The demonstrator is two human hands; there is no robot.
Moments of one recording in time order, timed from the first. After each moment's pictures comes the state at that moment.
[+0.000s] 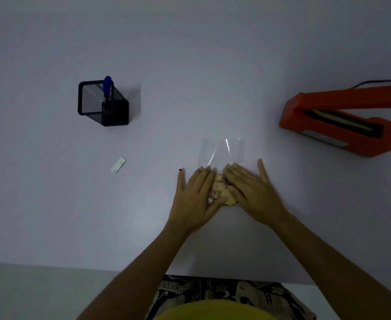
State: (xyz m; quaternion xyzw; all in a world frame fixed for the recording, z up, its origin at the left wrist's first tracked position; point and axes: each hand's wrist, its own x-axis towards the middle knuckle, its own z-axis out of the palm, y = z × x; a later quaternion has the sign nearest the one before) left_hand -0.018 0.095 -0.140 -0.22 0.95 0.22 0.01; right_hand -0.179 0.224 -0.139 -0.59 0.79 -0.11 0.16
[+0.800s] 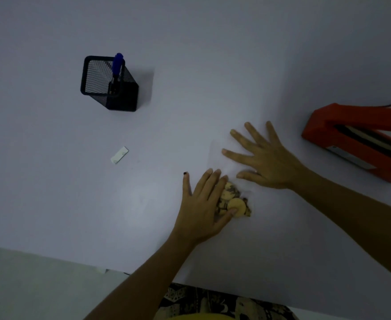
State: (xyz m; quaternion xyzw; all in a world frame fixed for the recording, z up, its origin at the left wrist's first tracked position) left_hand -0.022 0.110 -0.151 -0.26 0.93 0.24 -0.02; right_hand -0.269 0.147 -0.144 -0.76 0.63 0.08 0.12
